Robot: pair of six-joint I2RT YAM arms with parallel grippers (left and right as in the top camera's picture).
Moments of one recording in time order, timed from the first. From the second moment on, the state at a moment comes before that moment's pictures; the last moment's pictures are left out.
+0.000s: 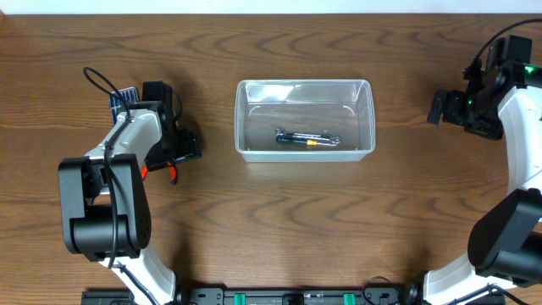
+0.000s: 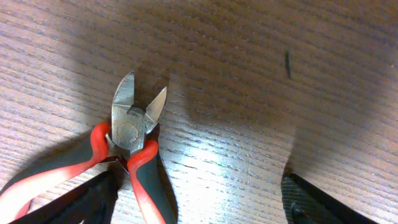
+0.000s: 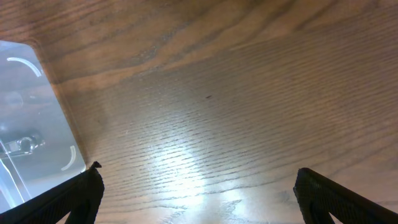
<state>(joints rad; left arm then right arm) 0.05 1.91 1.16 -0.78 0.01 -0.25 -0.25 1.78 1.54 -1.13 -0.05 0.06</state>
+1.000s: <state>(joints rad) 0.05 1.91 1.16 -0.78 0.01 -0.26 -0.25 1.78 1.54 -1.13 -0.05 0.06</state>
